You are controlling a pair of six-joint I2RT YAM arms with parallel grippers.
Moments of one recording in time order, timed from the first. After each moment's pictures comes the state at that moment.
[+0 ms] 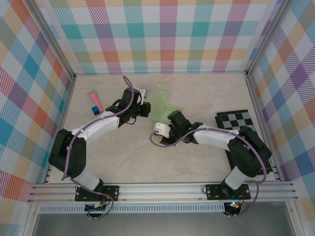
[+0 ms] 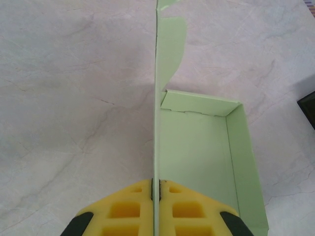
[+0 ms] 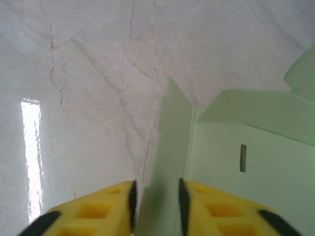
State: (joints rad) left arm -0.50 1.59 1.11 -0.21 0.12 -0.33; right arm 0.77 1.61 0.88 -0.16 -0.29 -0.58
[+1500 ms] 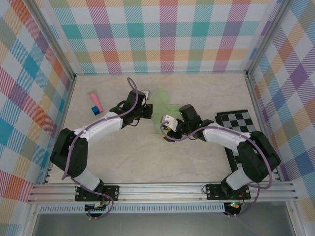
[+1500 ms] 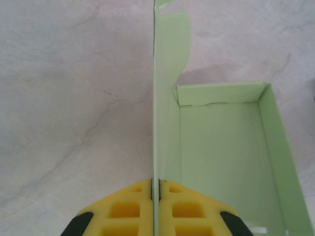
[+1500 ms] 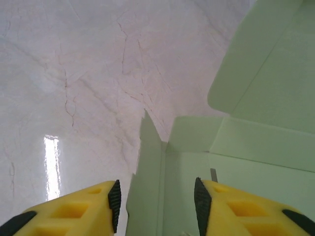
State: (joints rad) left arm -0.56 1.60 1.12 -0.25 0.02 -0.34; right arm 0.62 1.49 0.84 -0.16 -0.49 -0.55
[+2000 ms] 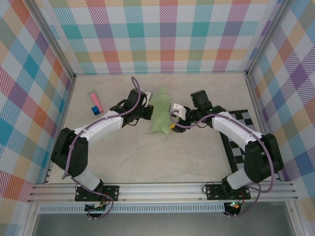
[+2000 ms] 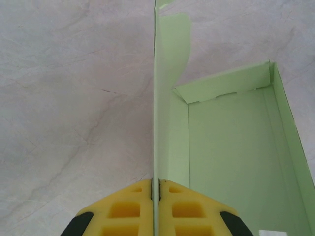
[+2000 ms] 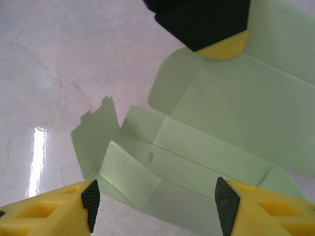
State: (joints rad) left arm -0.56 1.61 1.15 -0.31 0.03 -0.23; right arm 0.46 1.50 1.04 -0.44 -0.65 -0.81
